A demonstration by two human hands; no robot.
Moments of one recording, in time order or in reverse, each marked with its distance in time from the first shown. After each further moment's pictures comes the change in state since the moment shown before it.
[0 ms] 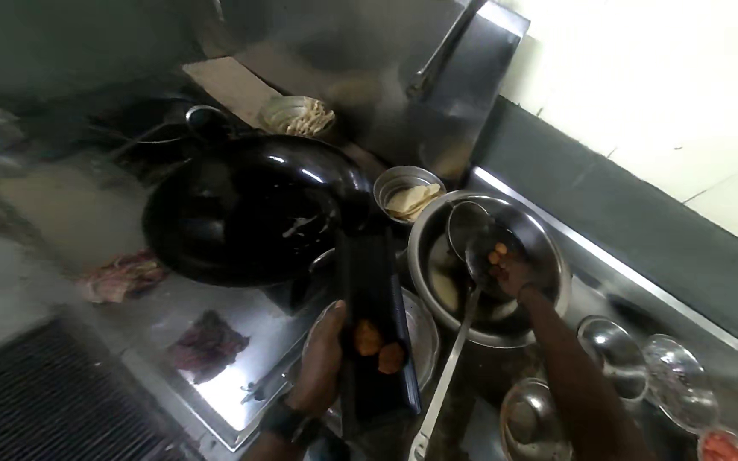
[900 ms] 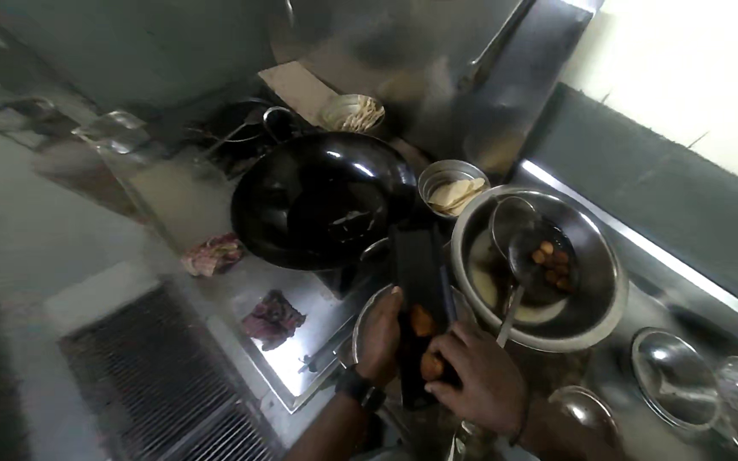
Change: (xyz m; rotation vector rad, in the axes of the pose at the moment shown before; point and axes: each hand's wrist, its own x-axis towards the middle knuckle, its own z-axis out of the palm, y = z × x) left_hand 0.008 -0.007 0.013 0.069 0.047 -0.021; right_hand -0.221 -0.213 -0.050 0.170 -0.354 -0.620
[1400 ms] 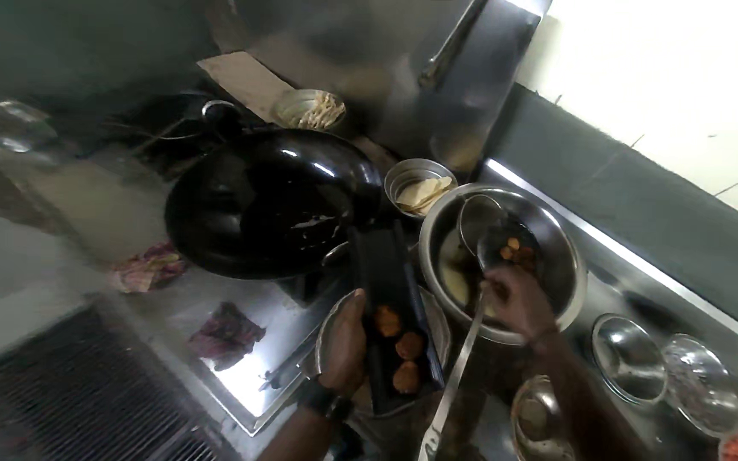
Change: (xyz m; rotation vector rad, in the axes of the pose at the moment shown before) left_hand 0.005 -0.003 0.004 -0.104 -0.013 -0.012; right_hand 0.003 0.129 -0.052 -0.049 0.440 0.384
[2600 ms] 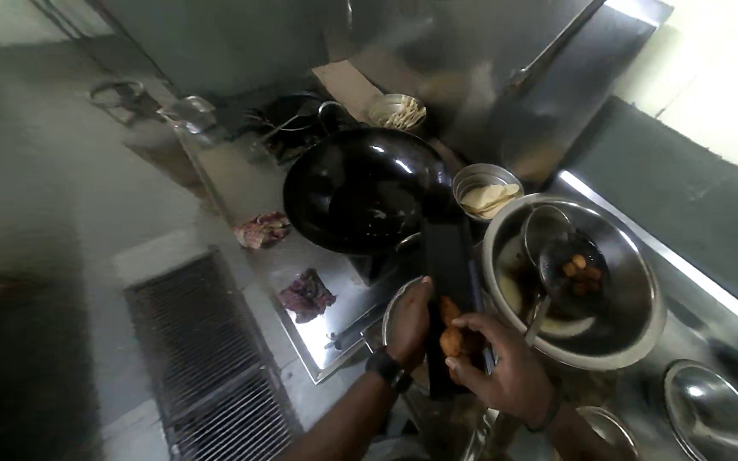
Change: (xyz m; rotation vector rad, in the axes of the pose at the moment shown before) left_hand -0.011 0.008 -0.008 0.054 0.025 0.018; right_hand -0.064 -0.109 0.060 0.604 -0.087 -0.541
